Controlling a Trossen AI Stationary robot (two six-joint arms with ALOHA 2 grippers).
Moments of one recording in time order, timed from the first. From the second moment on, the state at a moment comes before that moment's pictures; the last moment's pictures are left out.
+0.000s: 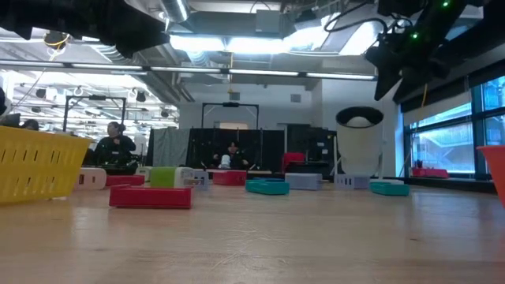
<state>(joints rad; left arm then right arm) 0.03 0.55 0.33 0.18 -0.18 0.05 -0.35 0.97 0.86 -0.86 0.59 0.59</state>
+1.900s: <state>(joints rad) 0.03 0.55 0.33 0.18 -0.18 0.02 -0.59 1.16 0.86 -0.70 0.50 0.40</state>
